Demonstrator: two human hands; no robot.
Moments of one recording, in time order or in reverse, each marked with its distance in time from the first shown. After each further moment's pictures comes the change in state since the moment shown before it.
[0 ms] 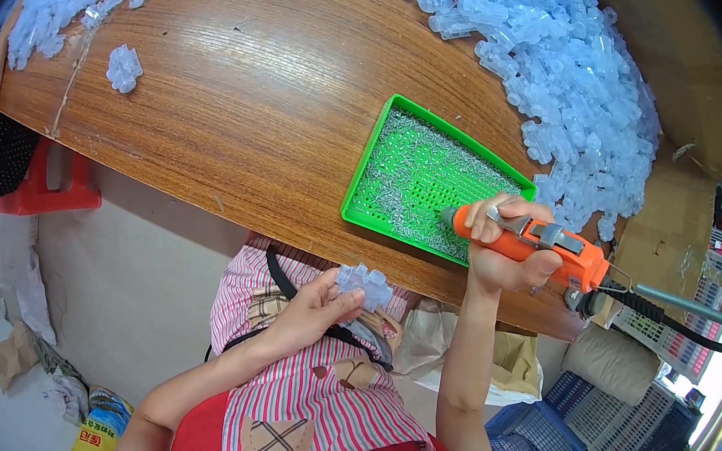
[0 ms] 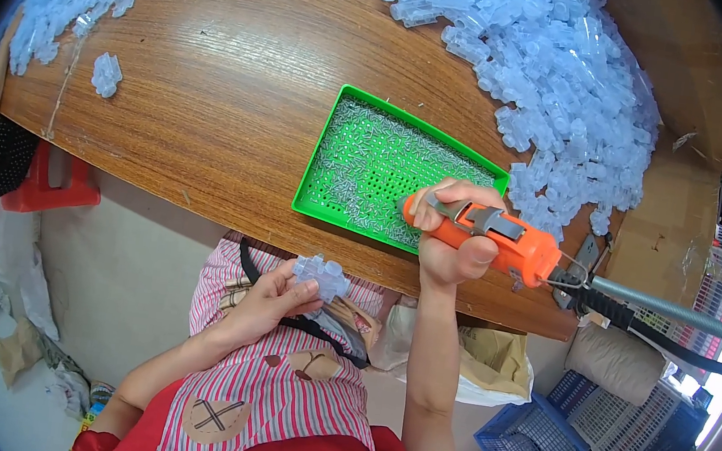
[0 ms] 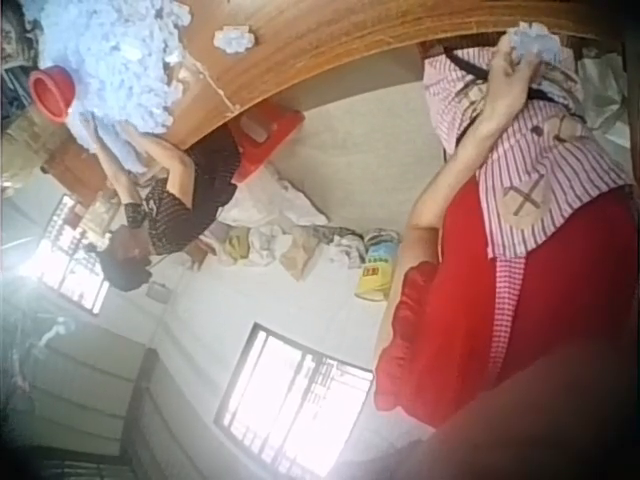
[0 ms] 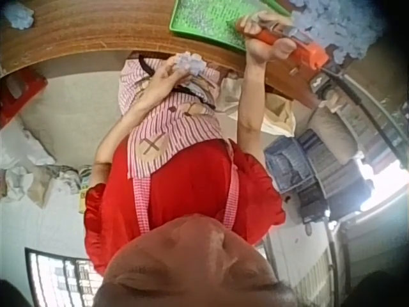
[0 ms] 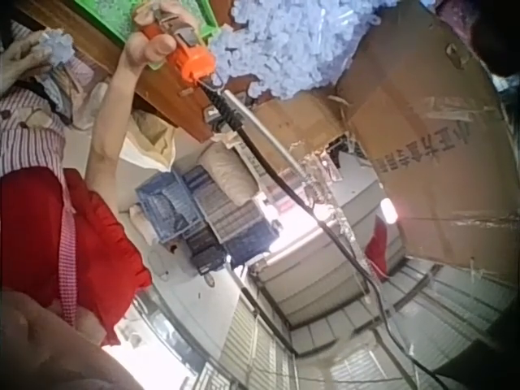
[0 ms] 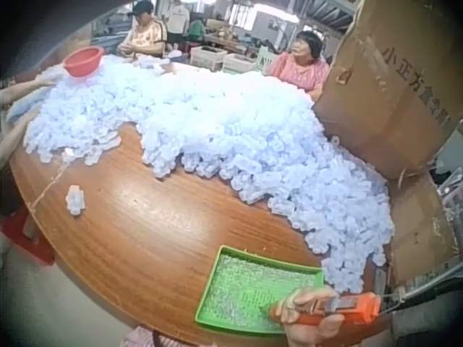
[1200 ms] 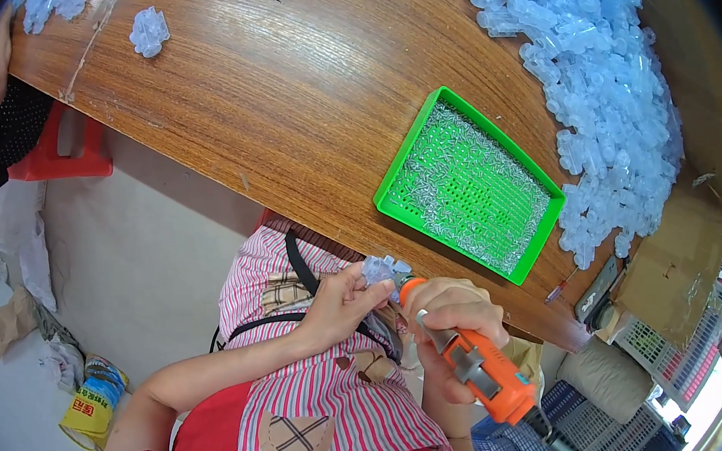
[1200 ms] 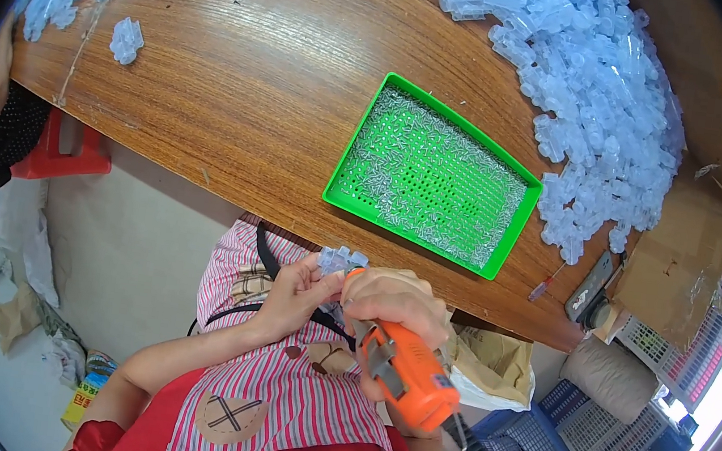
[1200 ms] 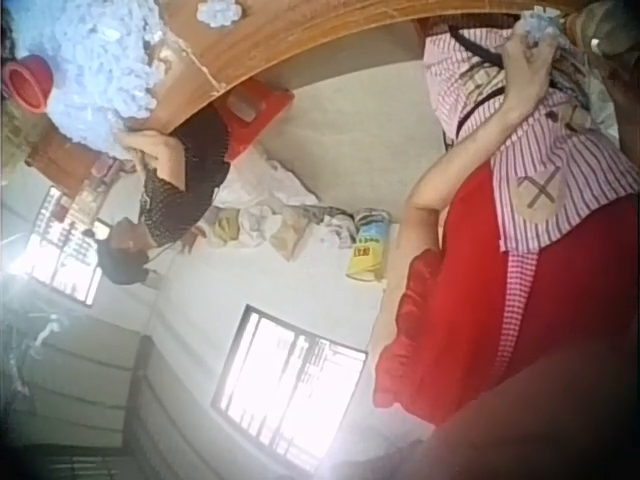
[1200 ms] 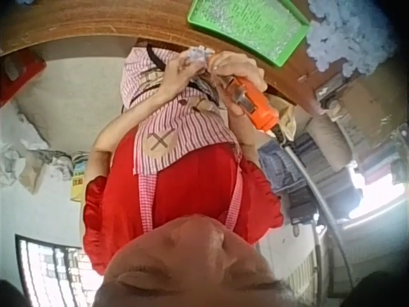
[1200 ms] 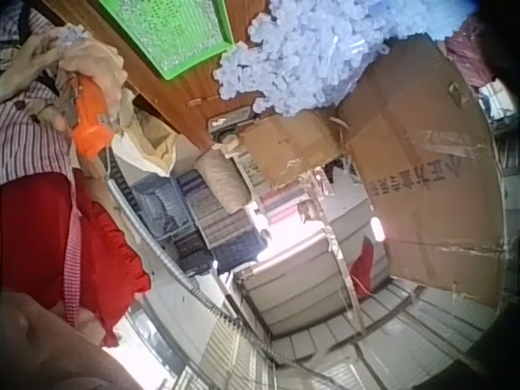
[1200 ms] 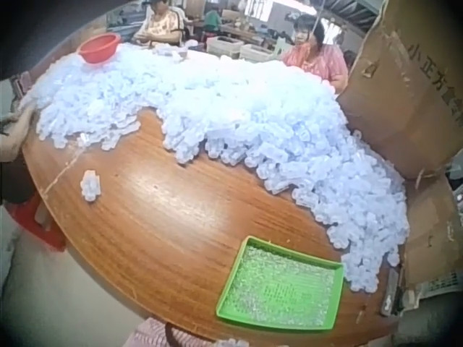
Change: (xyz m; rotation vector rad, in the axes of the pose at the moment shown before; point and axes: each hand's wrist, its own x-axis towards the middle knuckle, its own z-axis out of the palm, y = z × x) left_hand 0.011 -0.021 0.010 -0.015 0.137 0.210; right_hand -0.068 -0.023 0.057 -0.015 -0.270 -0.054
